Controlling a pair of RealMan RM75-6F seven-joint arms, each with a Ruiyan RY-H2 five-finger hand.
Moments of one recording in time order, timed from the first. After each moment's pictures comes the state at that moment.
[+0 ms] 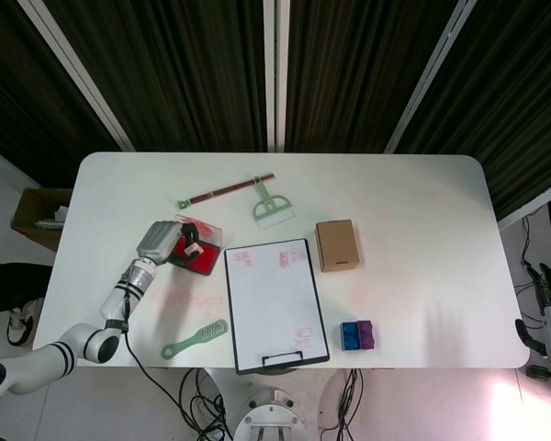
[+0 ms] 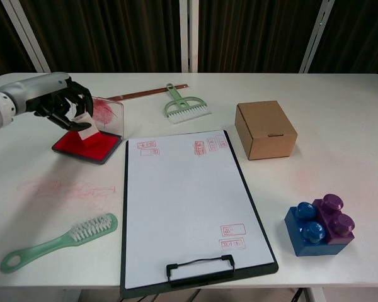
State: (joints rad) left arm -0.68 -1.64 -0.18 -1.09 1.28 0.84 -0.23; right arm 0.00 -1.07 0.05 -1.57 -1.42 1.46 -0.05
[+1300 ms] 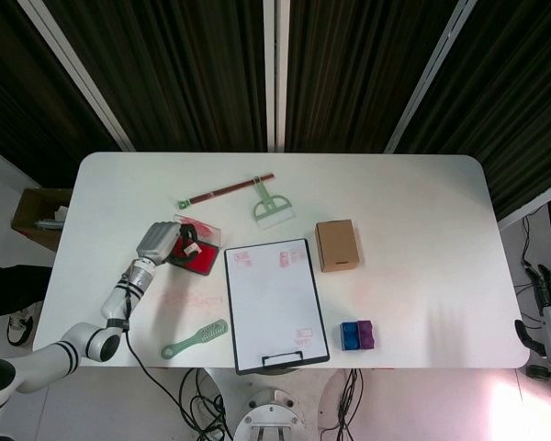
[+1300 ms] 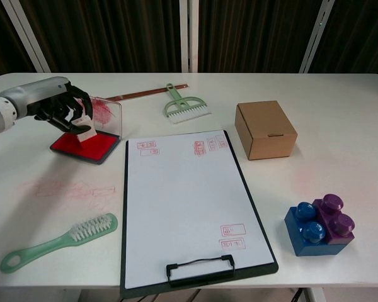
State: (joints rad) left arm -0.69 -1.66 -0.17 -1.05 1.29 0.84 -0.29; right arm 0.00 -1.07 0.04 -1.57 -1.42 1.45 -0.04
